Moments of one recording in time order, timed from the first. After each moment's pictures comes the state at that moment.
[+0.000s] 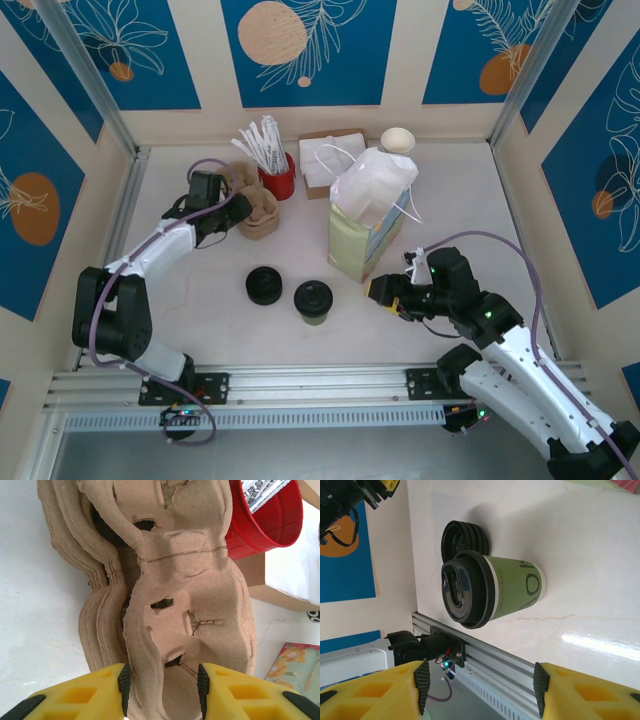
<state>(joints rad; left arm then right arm) -0.22 1.53 1.04 -0.30 0.13 -0.73 0.53 0.61 0.63 -0.72 -0.51 0.99</state>
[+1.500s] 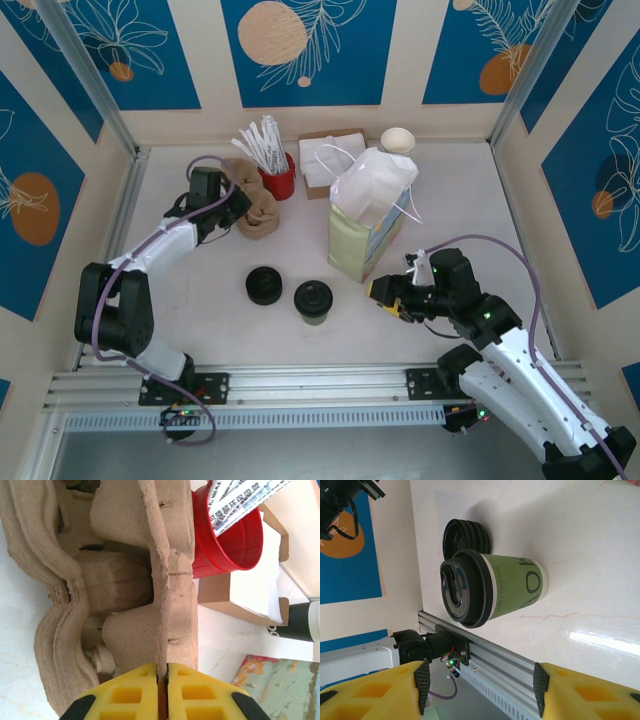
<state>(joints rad) -0.22 1.55 1.05 -0.20 0.19 -0.84 0.48 0.60 0.59 -0.70 -0.57 0.99</state>
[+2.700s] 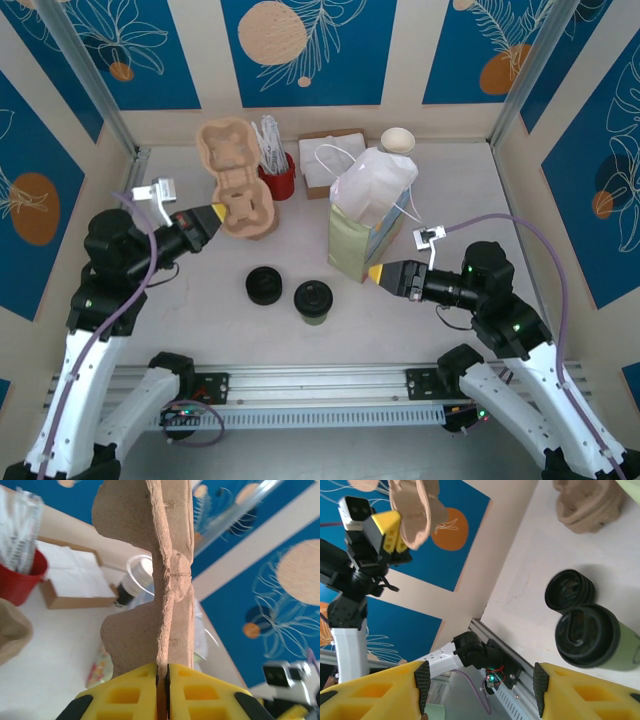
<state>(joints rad) -0.22 0.71 1.04 -0.48 0.53 -0.70 0.49 0.53 0.79 -0.52 -0.68 0.87</state>
